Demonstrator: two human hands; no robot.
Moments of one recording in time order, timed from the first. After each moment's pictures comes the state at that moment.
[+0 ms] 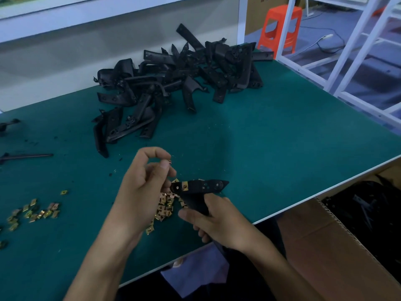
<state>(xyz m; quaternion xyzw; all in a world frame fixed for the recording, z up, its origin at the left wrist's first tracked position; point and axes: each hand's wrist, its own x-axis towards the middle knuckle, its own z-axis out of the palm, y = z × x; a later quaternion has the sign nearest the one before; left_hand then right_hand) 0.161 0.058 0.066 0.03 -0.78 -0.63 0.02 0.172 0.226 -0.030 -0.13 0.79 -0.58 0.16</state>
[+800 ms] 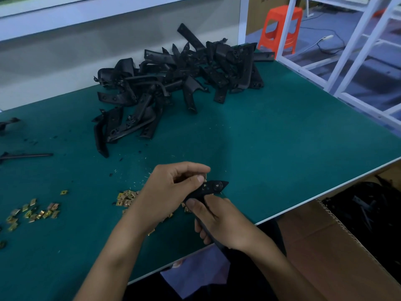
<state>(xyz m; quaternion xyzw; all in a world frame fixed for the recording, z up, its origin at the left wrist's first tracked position) 0.141 0.071 0.056 -0.08 -0.82 -0.56 -0.11 0.171 0.227 -0.028 -0.11 0.78 -0.59 0.18</state>
